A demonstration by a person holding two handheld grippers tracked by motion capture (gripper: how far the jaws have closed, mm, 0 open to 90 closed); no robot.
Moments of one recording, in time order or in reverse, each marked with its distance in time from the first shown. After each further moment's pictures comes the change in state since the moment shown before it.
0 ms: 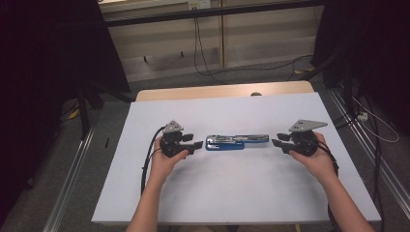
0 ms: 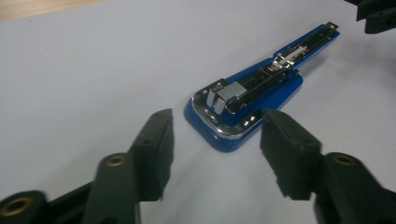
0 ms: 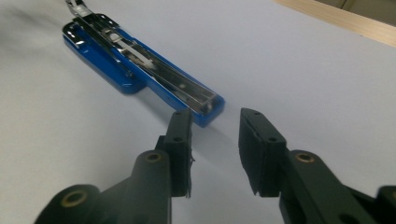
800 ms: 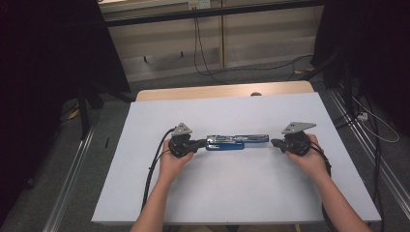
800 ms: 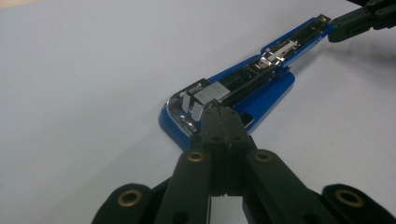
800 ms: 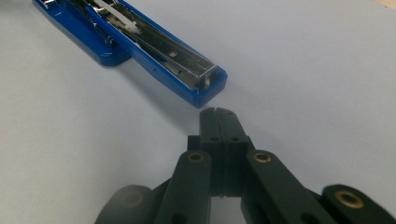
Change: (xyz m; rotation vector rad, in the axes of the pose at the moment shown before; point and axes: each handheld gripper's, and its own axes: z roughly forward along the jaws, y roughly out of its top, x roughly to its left) left arm -0.008 -0.006 0.027 -0.002 -0.028 0.007; right arm 0.000 -0.008 0.026 0.083 0.006 -0.031
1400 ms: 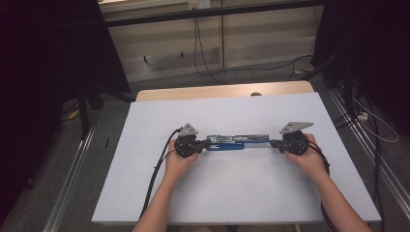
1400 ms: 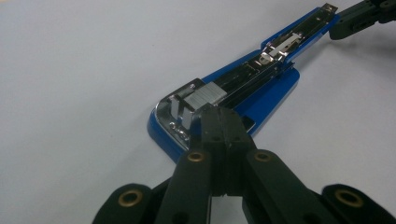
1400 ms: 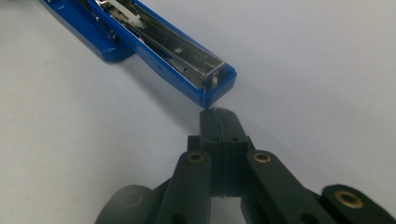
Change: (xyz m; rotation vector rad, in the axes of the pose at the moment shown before) left arm -0.004 -0.001 0.016 0.013 -0.001 0.034; right arm -0.001 0.001 0.006 0.023 0.032 0.001
